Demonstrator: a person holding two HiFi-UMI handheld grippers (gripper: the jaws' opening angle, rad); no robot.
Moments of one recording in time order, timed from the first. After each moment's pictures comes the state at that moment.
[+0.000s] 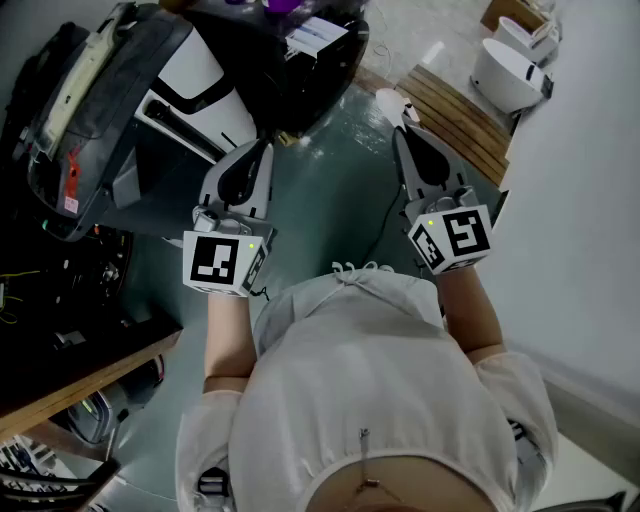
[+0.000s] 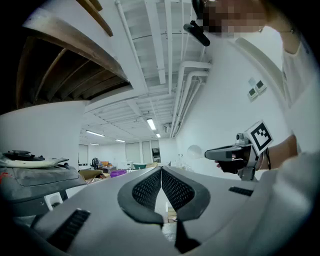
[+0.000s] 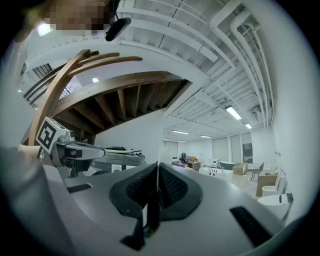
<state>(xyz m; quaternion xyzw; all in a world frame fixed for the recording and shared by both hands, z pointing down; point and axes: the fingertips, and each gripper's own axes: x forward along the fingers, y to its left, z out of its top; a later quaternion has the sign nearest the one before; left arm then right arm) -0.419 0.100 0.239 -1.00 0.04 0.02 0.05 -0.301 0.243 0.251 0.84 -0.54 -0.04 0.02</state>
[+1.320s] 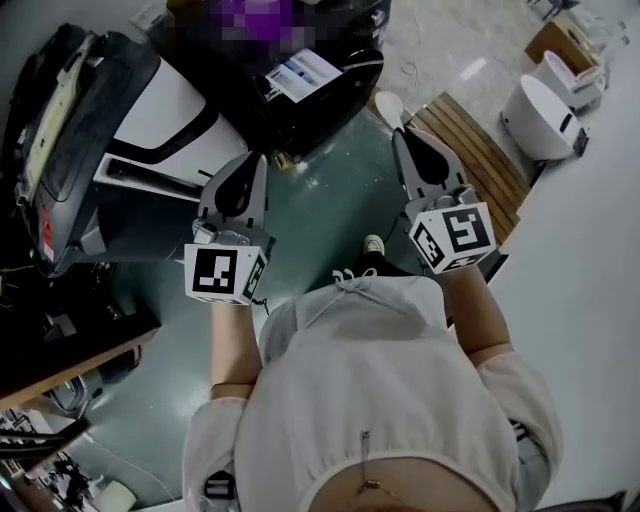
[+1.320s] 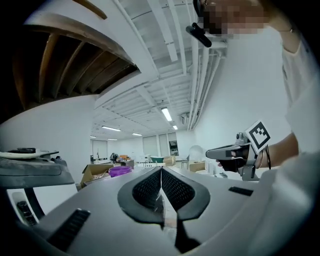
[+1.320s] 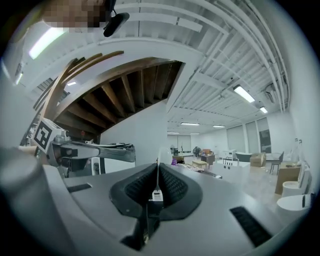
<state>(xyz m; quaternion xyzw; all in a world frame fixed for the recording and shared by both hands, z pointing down) -0.163 0.062 0.268 -0.98 0.17 -0.02 0.04 0.000 0.177 0.288 0.78 -0.63 0.01 0.01</state>
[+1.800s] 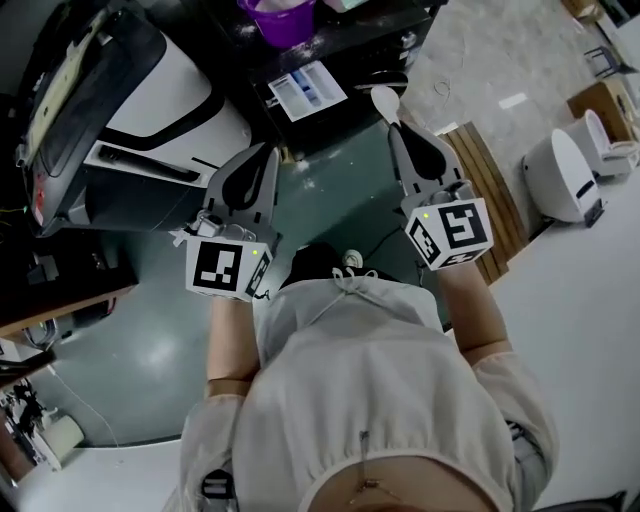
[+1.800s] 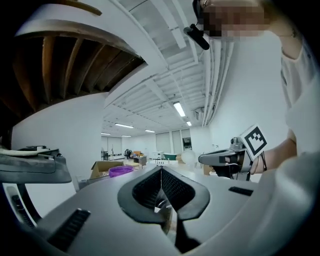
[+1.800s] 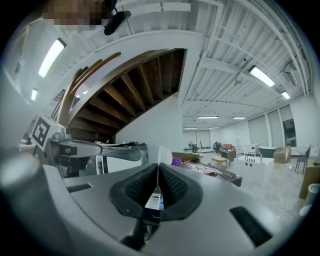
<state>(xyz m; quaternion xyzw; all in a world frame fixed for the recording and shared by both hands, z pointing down) -0.041 0.041 0.257 -0.97 0.25 -0.03 0.02 0.121 0.102 0.288 0.70 -0.72 0.03 0.02</state>
